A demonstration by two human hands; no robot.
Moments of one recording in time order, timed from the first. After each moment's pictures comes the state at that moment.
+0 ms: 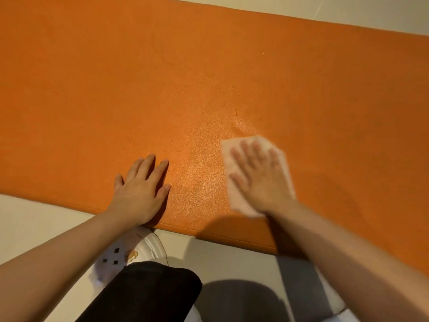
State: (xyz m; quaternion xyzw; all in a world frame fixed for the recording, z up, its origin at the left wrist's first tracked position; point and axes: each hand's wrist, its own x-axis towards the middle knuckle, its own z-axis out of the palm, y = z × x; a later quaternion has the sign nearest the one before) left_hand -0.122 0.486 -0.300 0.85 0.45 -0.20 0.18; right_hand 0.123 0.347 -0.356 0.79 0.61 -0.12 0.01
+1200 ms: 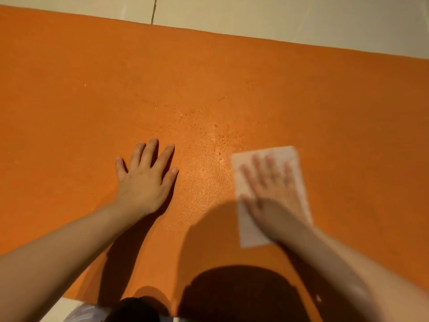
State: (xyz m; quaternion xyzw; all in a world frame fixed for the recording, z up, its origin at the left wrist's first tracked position) left_hand 0.000 0.573 -0.321 0.87 0.44 -0.14 0.16; right_hand 0.201 0.379 -0.352 0.81 0.57 -0.11 -0.02
